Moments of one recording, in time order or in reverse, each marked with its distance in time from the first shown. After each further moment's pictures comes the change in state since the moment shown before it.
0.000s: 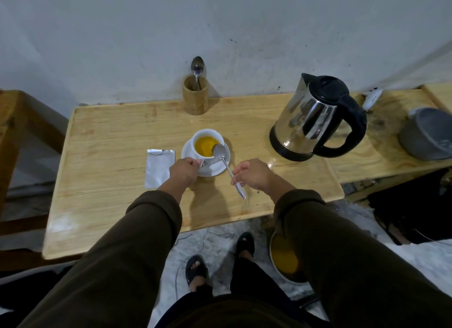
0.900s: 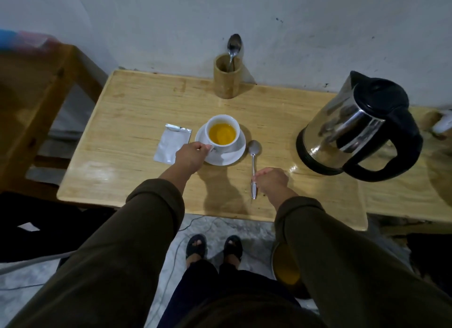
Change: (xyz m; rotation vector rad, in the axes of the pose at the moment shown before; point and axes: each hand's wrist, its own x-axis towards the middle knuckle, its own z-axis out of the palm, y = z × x) left_hand -0.004 0.006 0.016 -0.234 0.170 -0.160; right_hand 0.062 0.049 0.002 0.026 0.149 0.246
